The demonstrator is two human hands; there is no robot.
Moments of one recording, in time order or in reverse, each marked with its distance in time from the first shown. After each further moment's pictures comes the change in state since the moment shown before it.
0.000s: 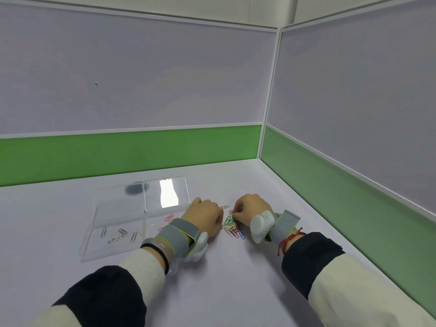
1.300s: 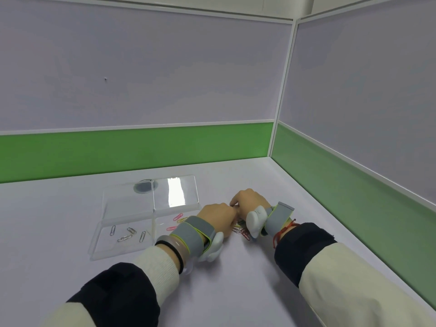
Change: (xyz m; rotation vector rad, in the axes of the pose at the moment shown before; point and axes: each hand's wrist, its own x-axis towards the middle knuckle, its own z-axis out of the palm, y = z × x) left_hand 0.004 0.010 -0.006 0.004 -0.116 -0.026; right_hand 0.033 -0.021 0.009 -0.133 -0.097 -0.137
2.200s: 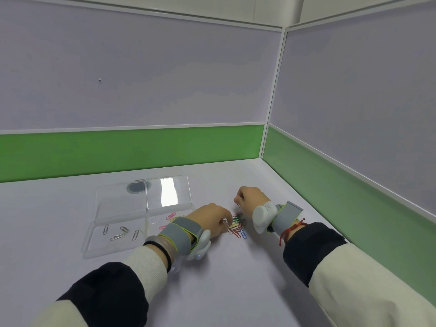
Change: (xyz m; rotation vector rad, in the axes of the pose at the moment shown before) left_hand -0.004 -0.007 0.005 -0.330 -0.026 0.029; right_hand -0.013 0.019 -0.013 0.181 0.092 0.102
